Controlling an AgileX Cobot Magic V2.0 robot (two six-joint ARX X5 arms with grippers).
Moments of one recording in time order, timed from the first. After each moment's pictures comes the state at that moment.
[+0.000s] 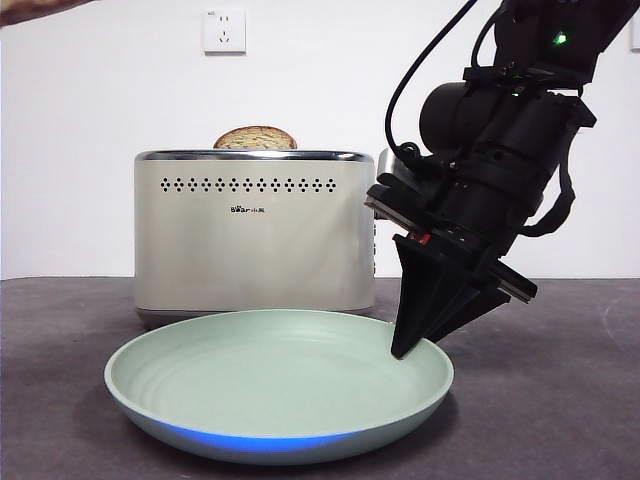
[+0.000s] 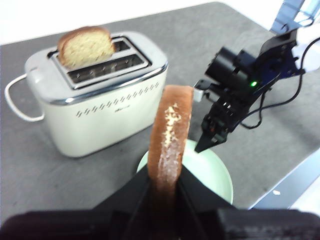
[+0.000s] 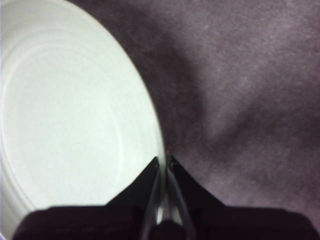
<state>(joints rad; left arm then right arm) -0.58 0.70 1.23 -0.99 0.07 -0.10 0.49 1.79 1.09 -0.55 -0.42 0.01</state>
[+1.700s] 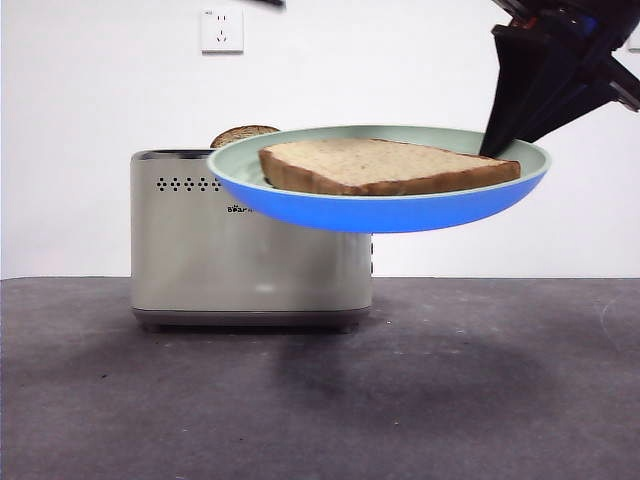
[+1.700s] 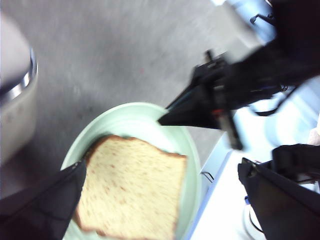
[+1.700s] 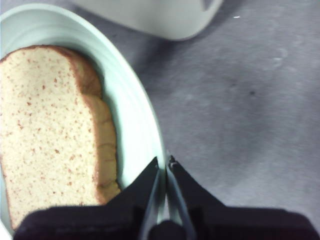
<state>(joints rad) -0.59 1.47 1.65 -0.93 0.53 -0.09 0.40 1.29 1.09 -0.77 -0.31 0.05</state>
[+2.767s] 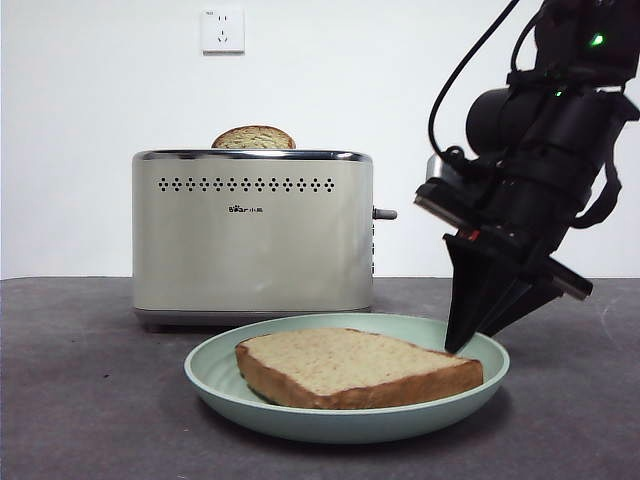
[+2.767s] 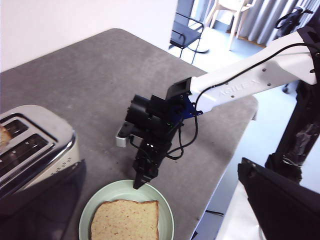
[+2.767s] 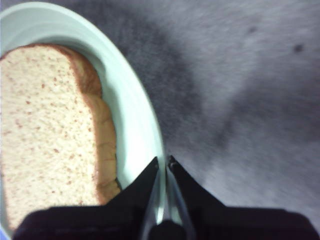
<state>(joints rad) -0.59 1.12 1.74 -1.05 0.41 0.01 0.36 1.78 1.09 -0.63 -0.43 0.01</state>
